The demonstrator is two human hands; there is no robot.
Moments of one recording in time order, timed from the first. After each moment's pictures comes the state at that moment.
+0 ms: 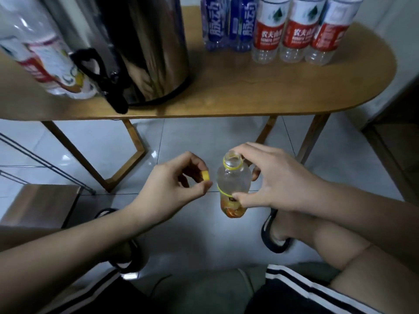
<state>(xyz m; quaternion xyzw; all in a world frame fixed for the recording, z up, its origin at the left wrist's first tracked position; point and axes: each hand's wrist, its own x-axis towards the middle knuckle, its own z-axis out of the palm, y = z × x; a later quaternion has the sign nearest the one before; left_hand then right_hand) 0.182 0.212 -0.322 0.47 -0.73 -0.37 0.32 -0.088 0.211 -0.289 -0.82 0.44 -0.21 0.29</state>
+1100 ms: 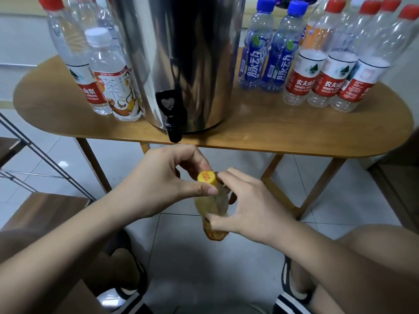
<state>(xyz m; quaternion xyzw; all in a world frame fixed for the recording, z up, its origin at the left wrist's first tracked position) 0.264 0.182 -0.235 0.47 -0.76 -0.33 0.31 0.031 0.199 -0.285 -0.81 0.46 -0.26 0.26</state>
